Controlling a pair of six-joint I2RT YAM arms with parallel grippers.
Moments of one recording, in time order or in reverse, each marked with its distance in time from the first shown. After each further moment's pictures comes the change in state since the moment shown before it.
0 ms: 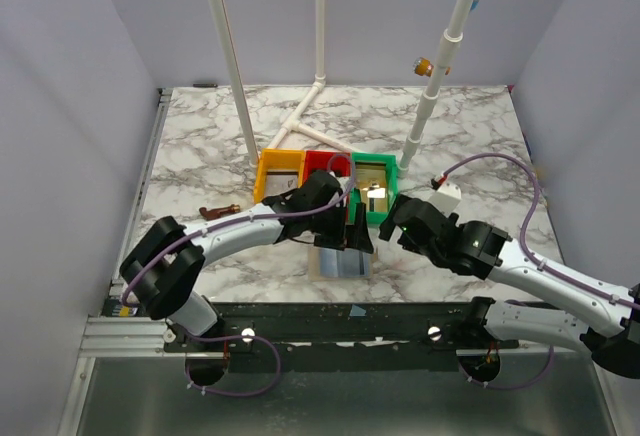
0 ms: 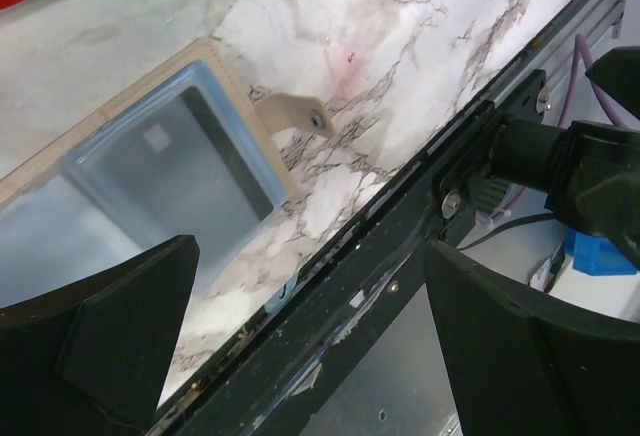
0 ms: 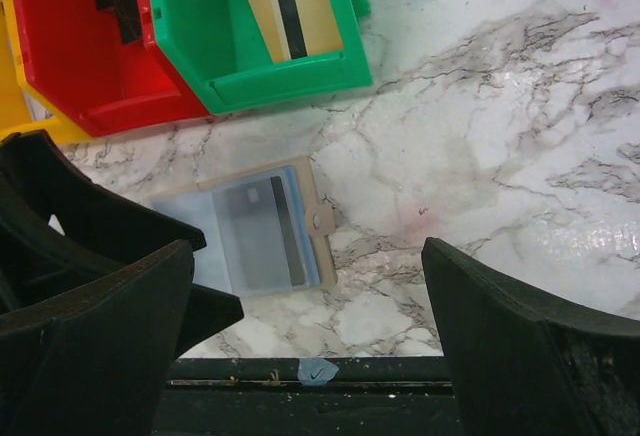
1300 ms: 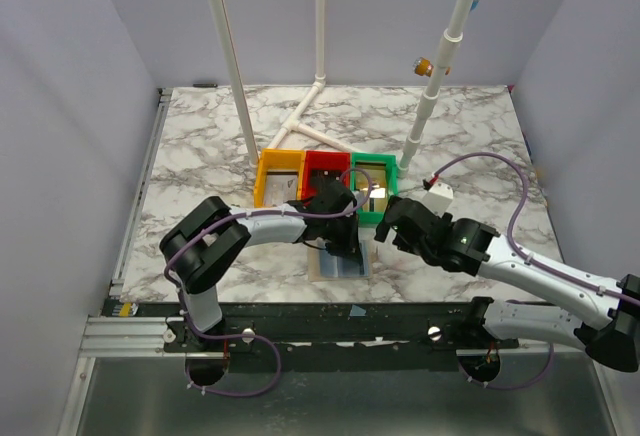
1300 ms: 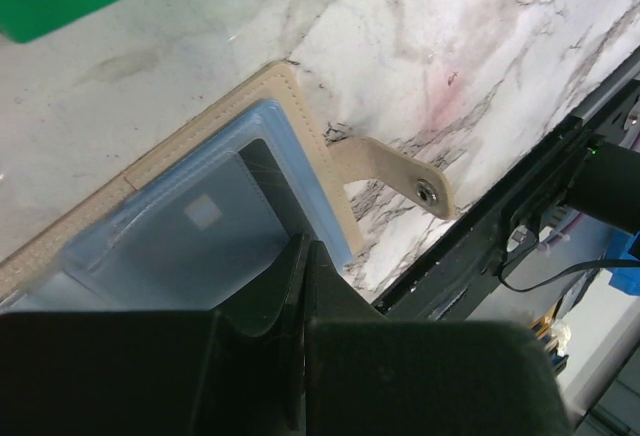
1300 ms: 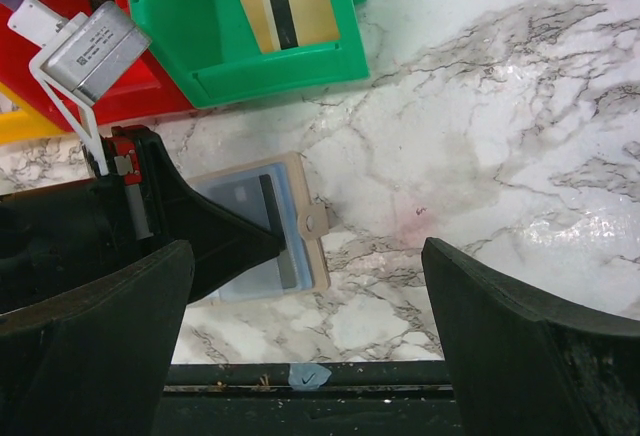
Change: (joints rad) left arm -0.032 0.257 0.033 0.110 0.007 -0.016; right arm 0.000 0.060 -0.005 0.019 -0.007 -0.002
